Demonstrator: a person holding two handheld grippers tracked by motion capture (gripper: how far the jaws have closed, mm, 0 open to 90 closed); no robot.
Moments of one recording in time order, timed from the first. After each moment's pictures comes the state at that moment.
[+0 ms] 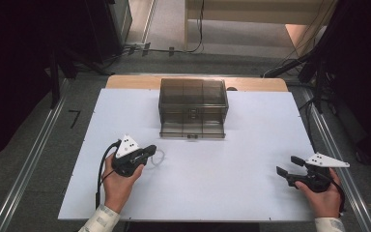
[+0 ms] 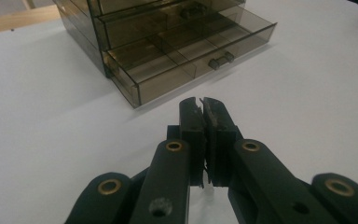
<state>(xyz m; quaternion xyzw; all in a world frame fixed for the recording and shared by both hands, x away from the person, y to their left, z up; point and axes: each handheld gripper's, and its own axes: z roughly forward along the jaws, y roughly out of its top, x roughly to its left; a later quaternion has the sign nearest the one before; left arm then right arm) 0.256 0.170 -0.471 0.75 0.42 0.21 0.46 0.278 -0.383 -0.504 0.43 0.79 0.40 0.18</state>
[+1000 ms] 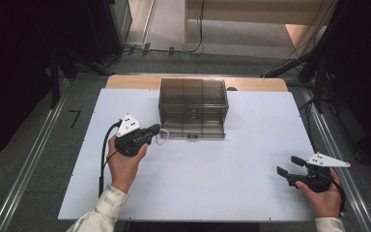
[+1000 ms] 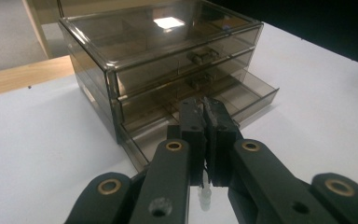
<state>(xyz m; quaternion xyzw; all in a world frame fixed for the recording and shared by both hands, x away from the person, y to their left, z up) 0.291 0.161 -0.431 0.72 0.41 0.23 0.50 0.278 -0.384 -0.504 0.43 0.79 0.41 0.18</state>
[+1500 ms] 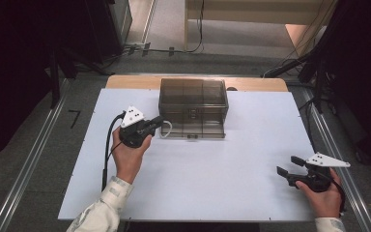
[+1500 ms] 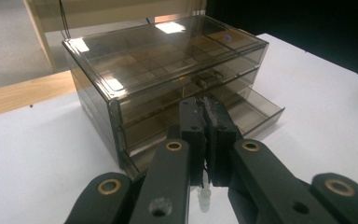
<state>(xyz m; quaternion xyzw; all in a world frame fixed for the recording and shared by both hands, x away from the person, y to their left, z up) 0.311 0.152 -0.421 0.72 0.41 0.24 0.51 0.278 -0.384 -0.504 0.43 0.79 0.41 0.17</state>
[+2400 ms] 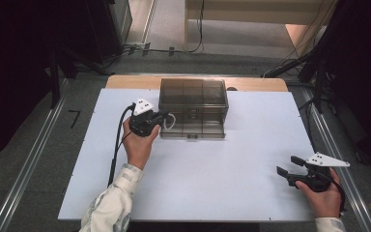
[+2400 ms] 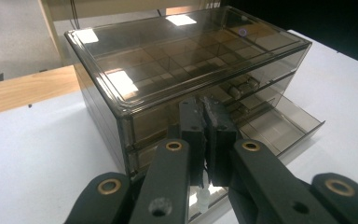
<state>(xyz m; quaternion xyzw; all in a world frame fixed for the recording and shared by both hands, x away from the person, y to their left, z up) 0.354 0.139 -0.437 0.71 0.44 0.24 0.49 0.279 -0.384 -0.504 0.43 0.79 0.41 0.17</state>
